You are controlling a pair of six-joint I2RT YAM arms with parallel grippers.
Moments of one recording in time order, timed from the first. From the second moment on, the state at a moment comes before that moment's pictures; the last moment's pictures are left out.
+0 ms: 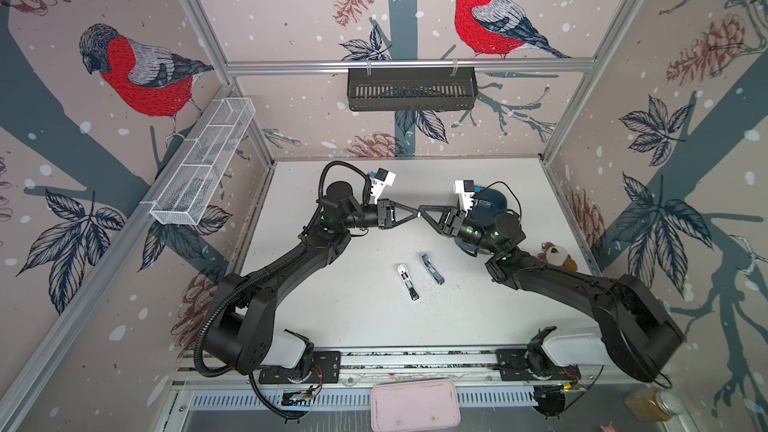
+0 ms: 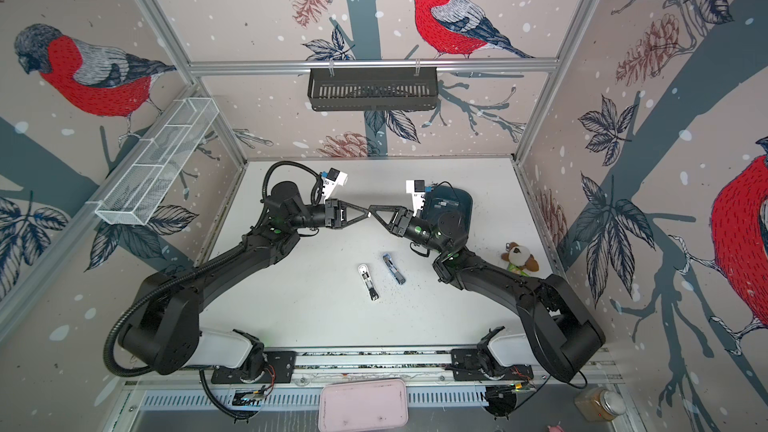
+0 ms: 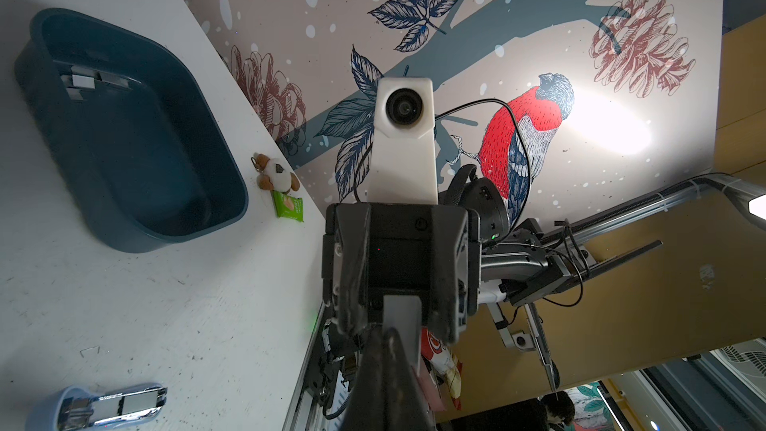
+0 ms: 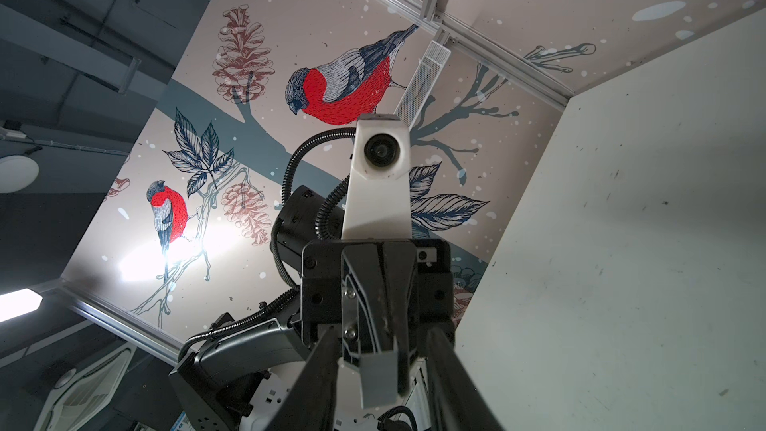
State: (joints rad) left arm -0.44 1.42 0.88 0.54 1.10 -1.04; right arm 0.62 1.36 0.62 1.01 -0.60 1.21
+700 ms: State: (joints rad) left arm -0.45 1.42 0.88 0.53 1.10 -1.02; right arm 0.62 1.36 0.62 1.02 -0.60 1.21
